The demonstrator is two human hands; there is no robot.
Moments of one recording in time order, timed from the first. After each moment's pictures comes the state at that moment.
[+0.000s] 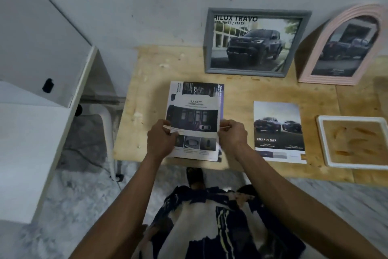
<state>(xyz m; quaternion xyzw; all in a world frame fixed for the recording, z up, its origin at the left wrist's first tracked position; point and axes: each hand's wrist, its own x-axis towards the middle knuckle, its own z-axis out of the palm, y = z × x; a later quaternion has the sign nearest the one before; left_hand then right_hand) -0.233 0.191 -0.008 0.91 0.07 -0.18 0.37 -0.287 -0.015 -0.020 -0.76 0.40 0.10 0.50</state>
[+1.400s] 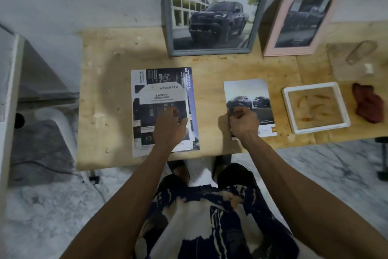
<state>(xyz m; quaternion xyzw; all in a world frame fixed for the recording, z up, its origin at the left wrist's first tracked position) -0.227 0.119 -0.040 0.90 -0.05 -0.26 0.34 -0.319 -0.072 -0.024 -0.72 0.55 0.03 0.41</state>
